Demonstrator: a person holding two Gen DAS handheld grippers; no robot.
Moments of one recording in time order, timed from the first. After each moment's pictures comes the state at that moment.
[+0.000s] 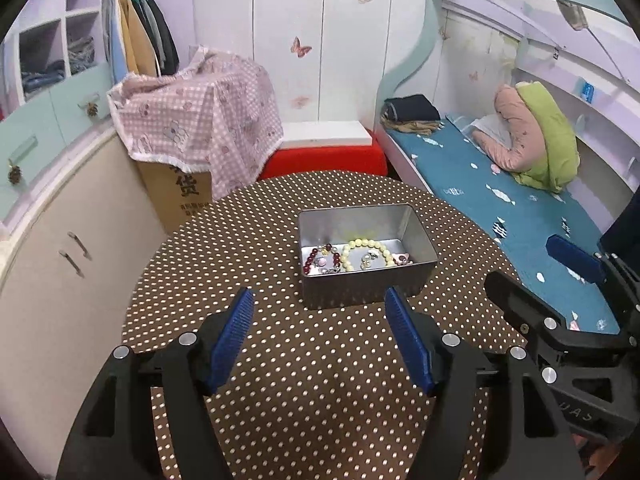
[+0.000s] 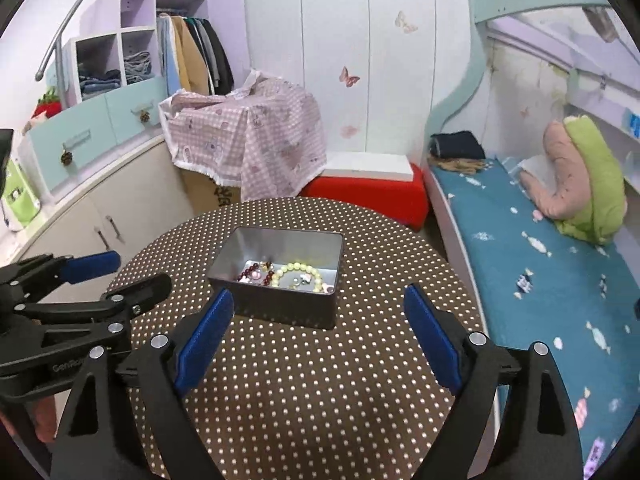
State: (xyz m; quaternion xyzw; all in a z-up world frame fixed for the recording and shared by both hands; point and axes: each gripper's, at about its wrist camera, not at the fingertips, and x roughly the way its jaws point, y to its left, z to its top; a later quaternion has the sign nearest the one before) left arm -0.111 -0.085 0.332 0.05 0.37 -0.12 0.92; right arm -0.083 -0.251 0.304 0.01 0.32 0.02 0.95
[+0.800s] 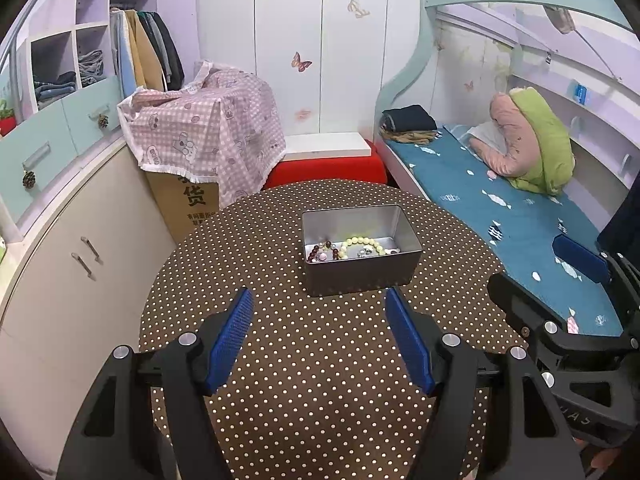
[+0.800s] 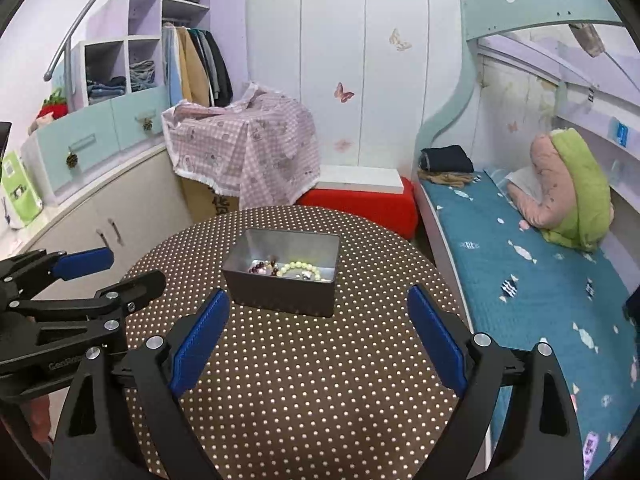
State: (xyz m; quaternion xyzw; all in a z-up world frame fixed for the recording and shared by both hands) left arm -0.151 -0.076 0.346 0.06 0.35 -0.12 0.93; right arm -0.131 -0.241 0.325 0.00 0.30 0.00 0.95
